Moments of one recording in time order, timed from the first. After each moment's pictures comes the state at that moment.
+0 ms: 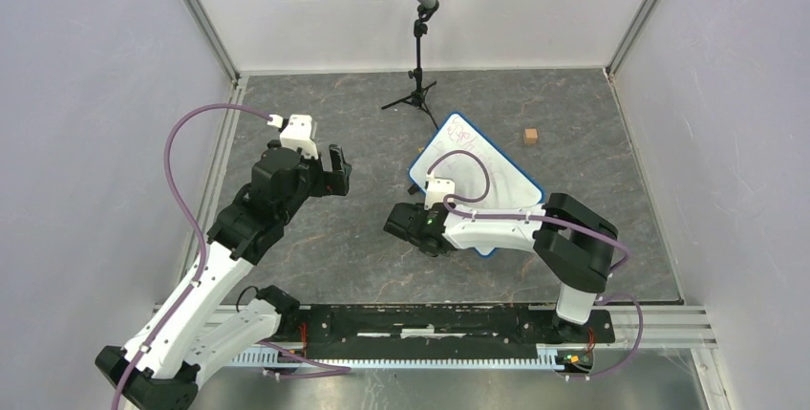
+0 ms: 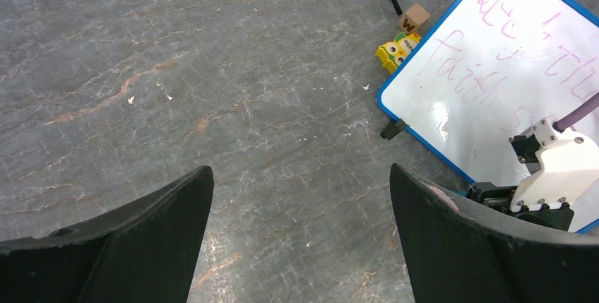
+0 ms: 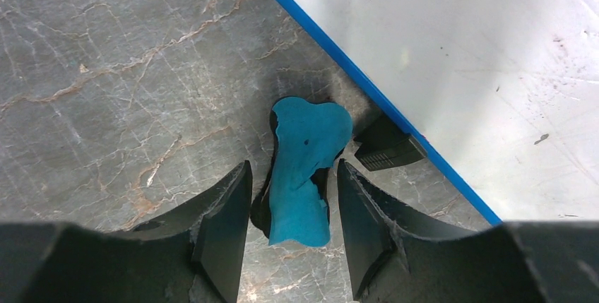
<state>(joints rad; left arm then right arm) -0.53 0.81 0.91 -0.50 -0.26 -0.24 1.14 1.79 1.11 -0.68 0.63 1.20</state>
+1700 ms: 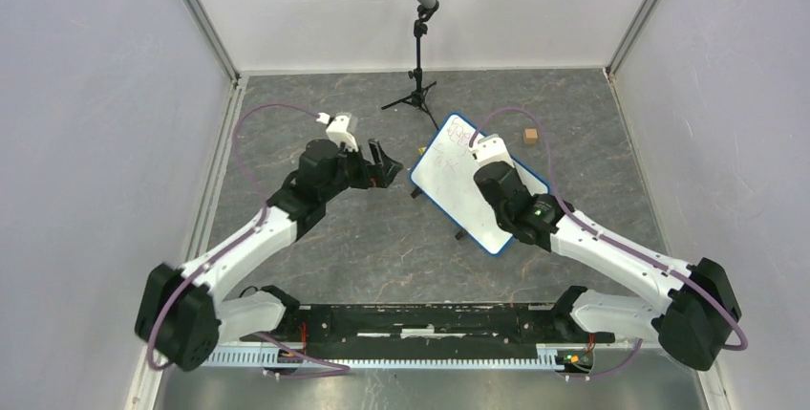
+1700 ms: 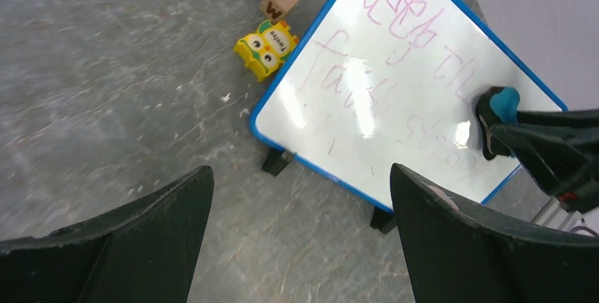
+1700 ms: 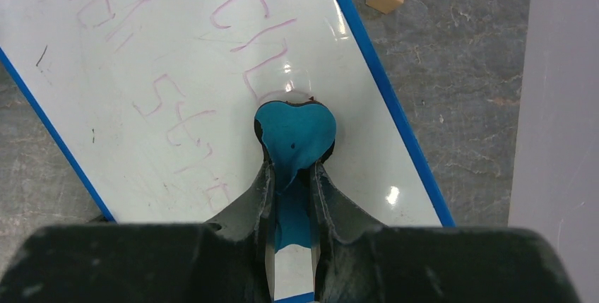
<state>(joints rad) -0.52 1.08 0.72 0.01 0.07 -0.47 0.80 1.15 0.78 -0.39 0.71 0.08</state>
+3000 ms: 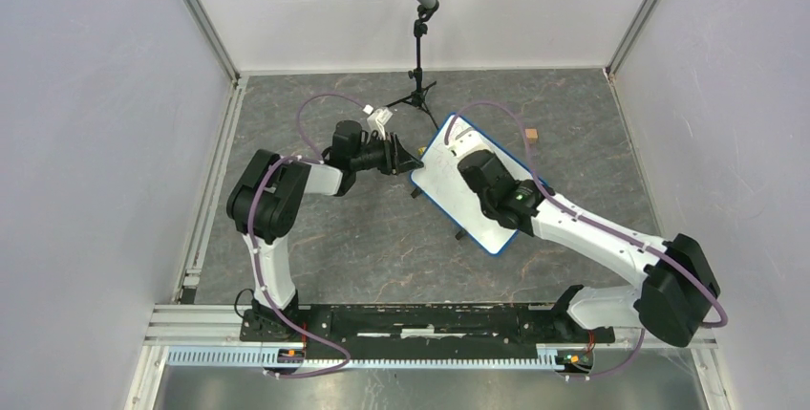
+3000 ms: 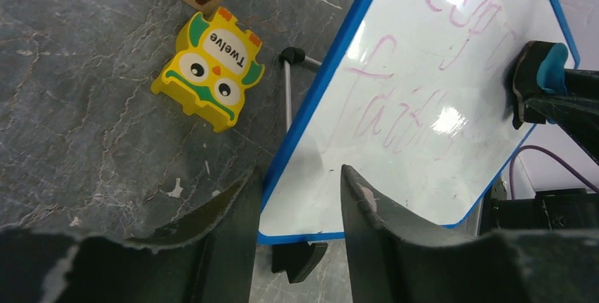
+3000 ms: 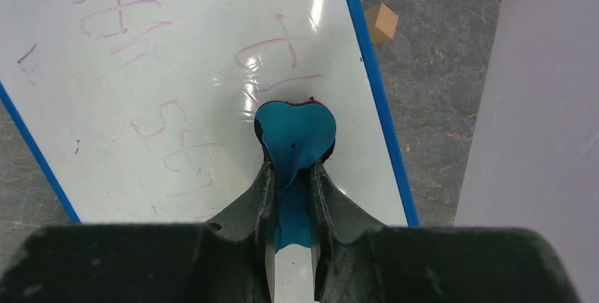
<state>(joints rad) -0.38 1.95 0.93 0.68 0.72 -0.51 0.79 1.28 0.90 -0.40 0.68 -0.11</state>
